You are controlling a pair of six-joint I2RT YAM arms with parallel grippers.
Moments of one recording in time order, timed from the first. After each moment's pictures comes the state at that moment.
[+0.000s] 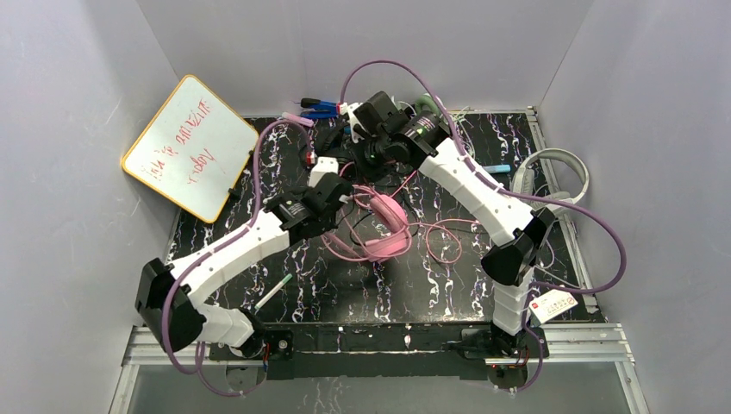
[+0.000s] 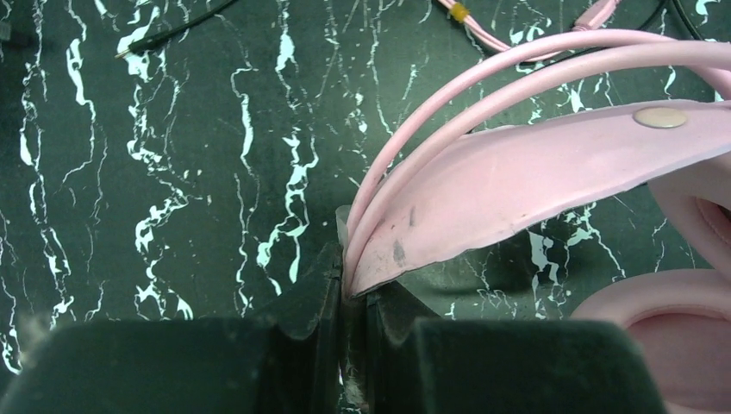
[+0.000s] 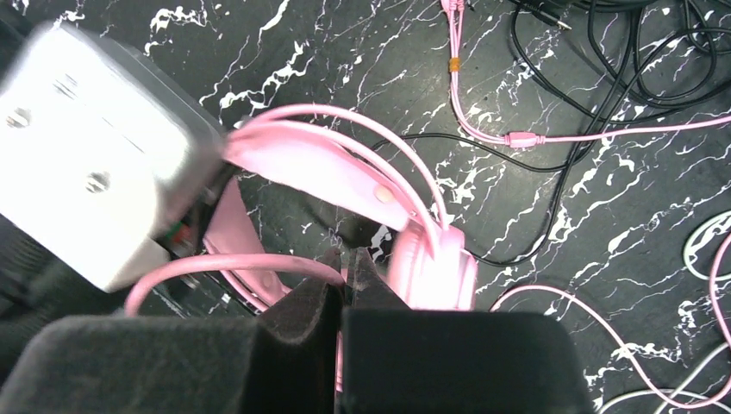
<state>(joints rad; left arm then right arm) -0.80 1.32 1.13 -0.78 -0.56 -0.54 0.86 1.90 2.20 -1.19 -0.06 0.19</state>
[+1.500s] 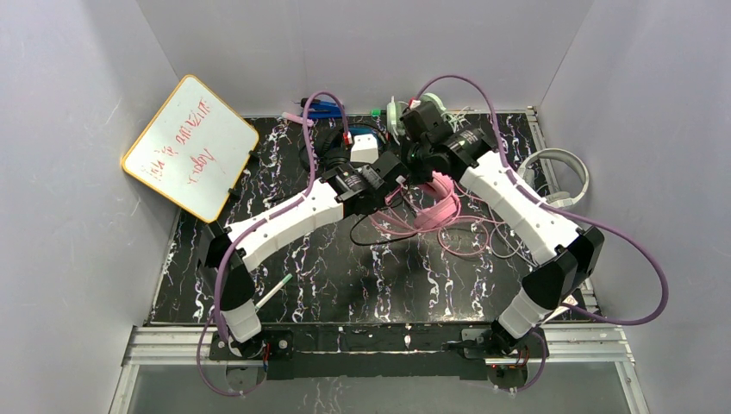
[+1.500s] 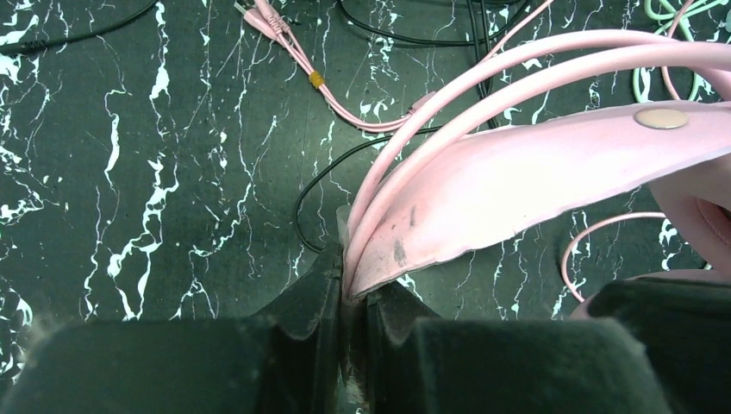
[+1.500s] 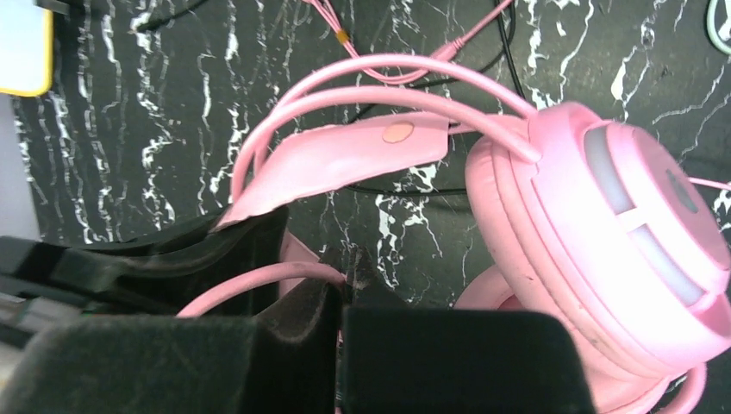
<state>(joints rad) -0.95 1.72 1.64 -0.96 -0.66 -0.87 0.71 1.62 1.79 -1.04 0.05 0.65</state>
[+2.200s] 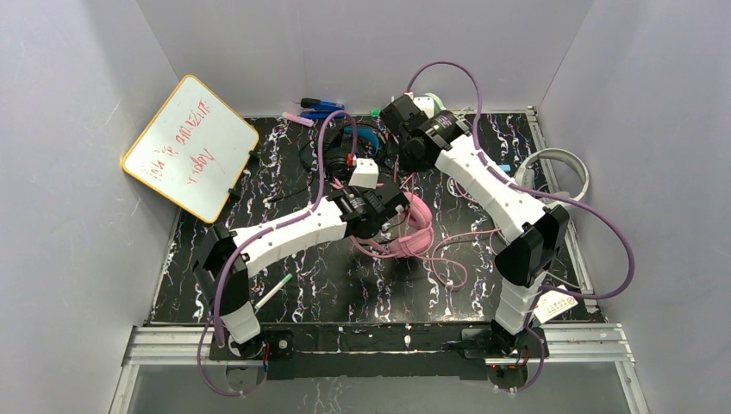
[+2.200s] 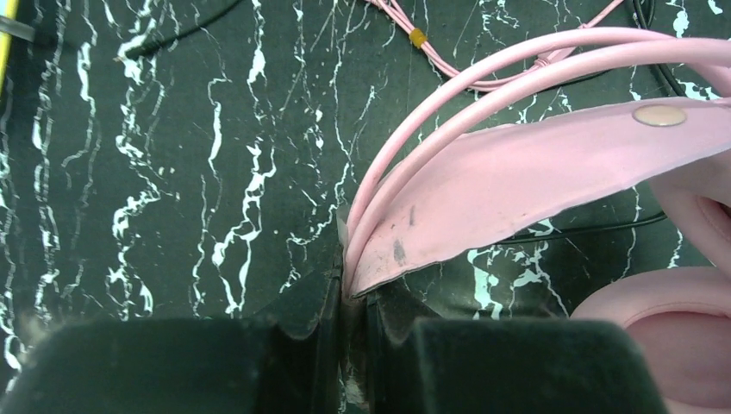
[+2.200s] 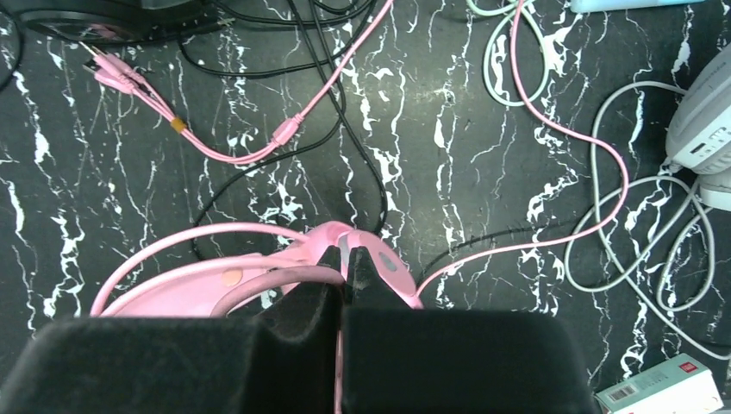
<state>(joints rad) -1.00 1.68 1.45 -0.98 -0.79 -0.82 0.72 1.83 1.99 -1.21 0.44 0.60</state>
